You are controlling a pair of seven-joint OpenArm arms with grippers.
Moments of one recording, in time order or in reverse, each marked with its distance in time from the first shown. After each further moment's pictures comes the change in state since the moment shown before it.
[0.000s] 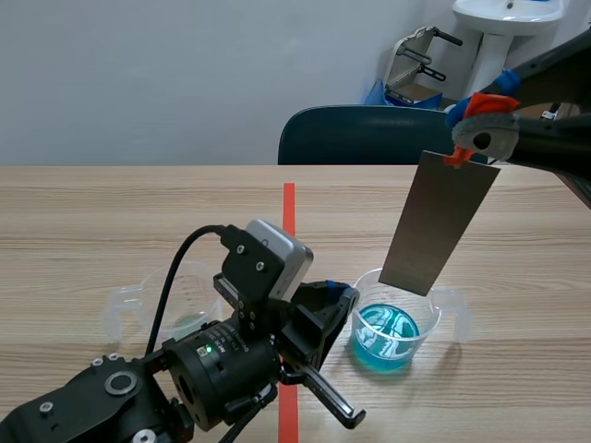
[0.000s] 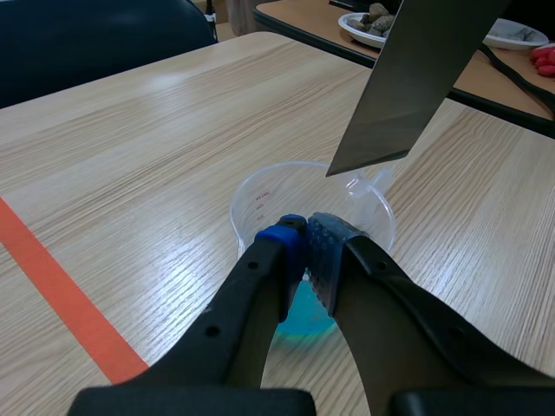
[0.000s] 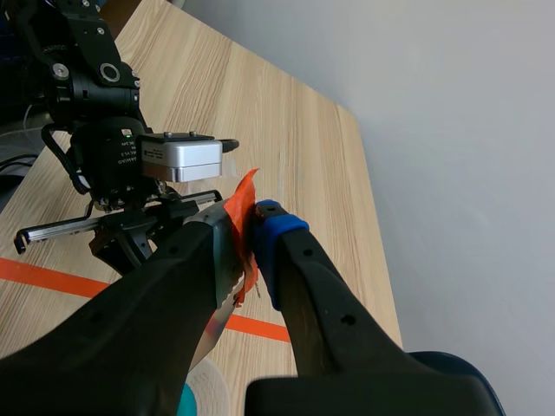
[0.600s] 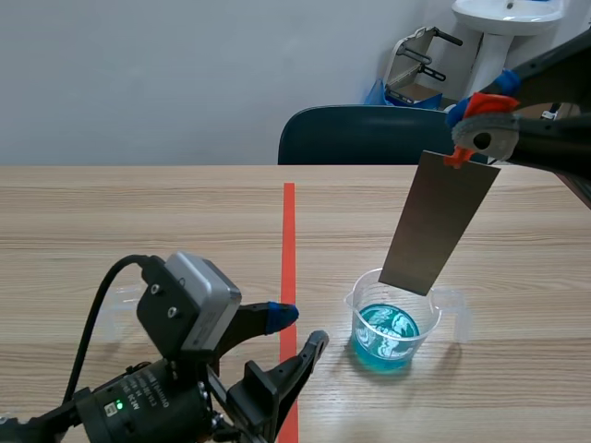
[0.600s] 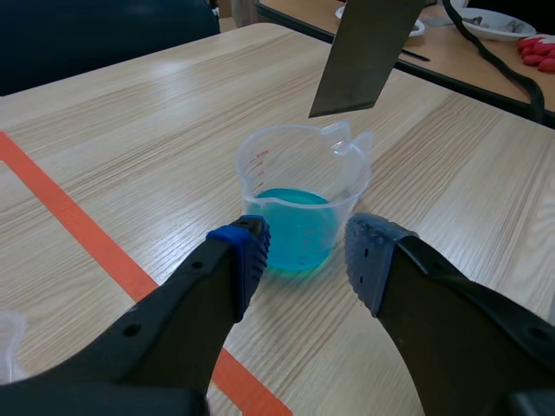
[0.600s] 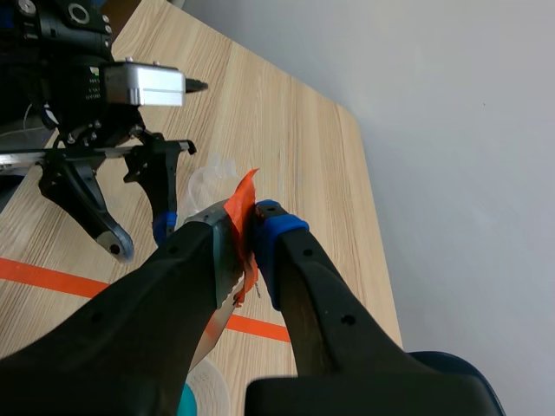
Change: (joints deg) left arm 12.0 -10.4 -4.5 11.7 -0.2 0.5 -2.9; right arm 0.0 0.0 0.0 0.0 0.0 0.0 0.0
